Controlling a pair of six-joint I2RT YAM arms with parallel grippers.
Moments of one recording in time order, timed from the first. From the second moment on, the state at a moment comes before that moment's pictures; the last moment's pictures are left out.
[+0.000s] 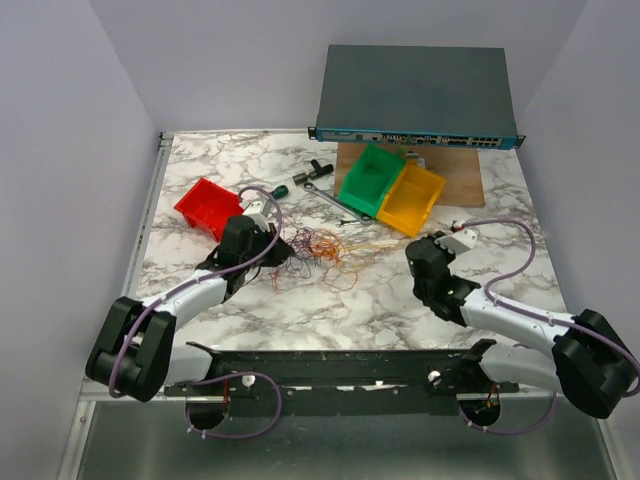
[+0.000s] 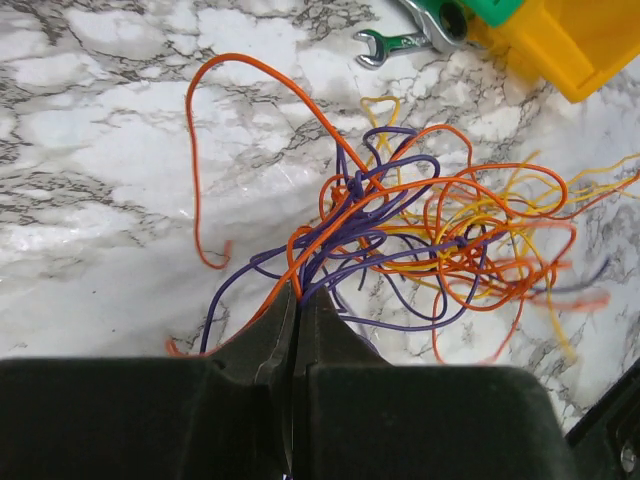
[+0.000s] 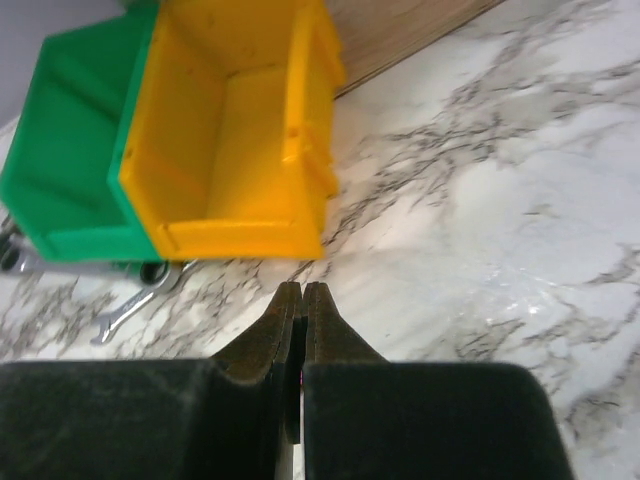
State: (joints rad) left arm -0.38 1.33 0.54 0.24 0.28 -0.49; right arm 0.70 1.16 0.44 0.25 0.93 0.78
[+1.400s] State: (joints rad) left arm -0.44 1.39 0.60 0.25 0.34 -0.43; right arm 0.72 1.56 0.54 0.68 -0.23 0.34
